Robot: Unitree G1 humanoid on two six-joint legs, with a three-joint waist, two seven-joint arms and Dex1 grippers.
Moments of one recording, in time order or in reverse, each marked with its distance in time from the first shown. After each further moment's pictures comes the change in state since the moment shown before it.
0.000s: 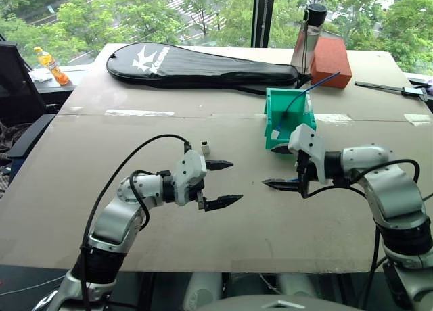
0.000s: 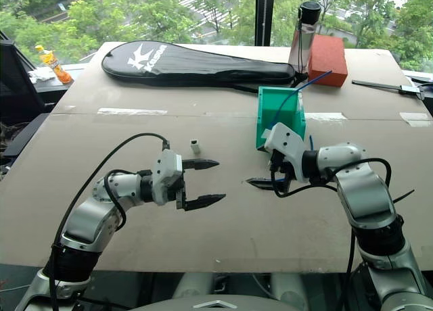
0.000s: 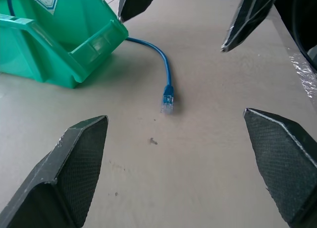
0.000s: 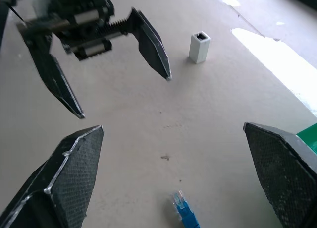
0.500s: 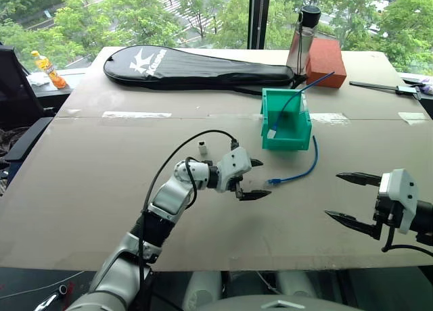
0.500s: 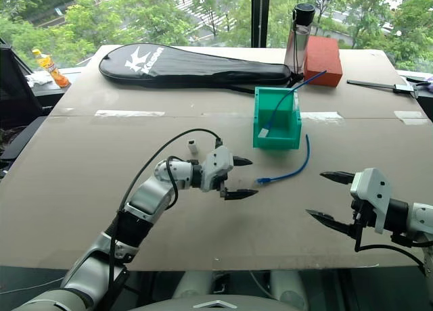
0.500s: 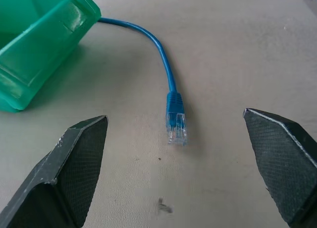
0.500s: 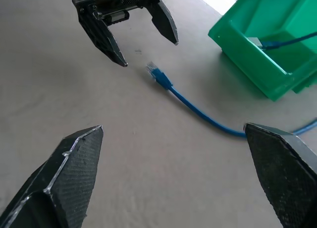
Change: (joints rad) left arm -0.208 -0.196 -0.193 0.347 0.232 -0.113 0.027; right arm 0.563 -0.214 -0.411 0.059 0.150 -0.480 0.078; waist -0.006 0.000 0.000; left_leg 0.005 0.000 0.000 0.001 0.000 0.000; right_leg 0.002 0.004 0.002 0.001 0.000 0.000
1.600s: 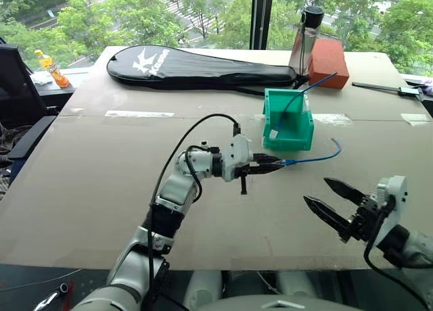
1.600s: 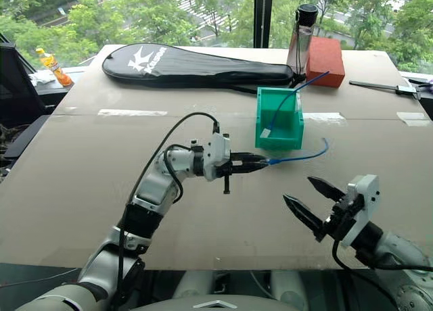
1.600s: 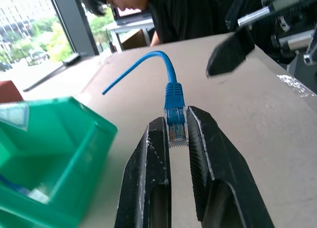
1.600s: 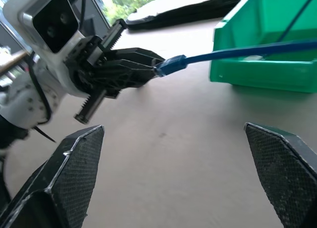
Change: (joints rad) left arm -0.065 -0.105 0.127 -0.057 -0.118 -0.202 -0.088; right arm 0.016 0.305 0.197 -0.249 0.678 0.375 -0.767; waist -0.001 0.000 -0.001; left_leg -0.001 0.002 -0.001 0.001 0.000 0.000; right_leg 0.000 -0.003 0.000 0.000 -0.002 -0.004
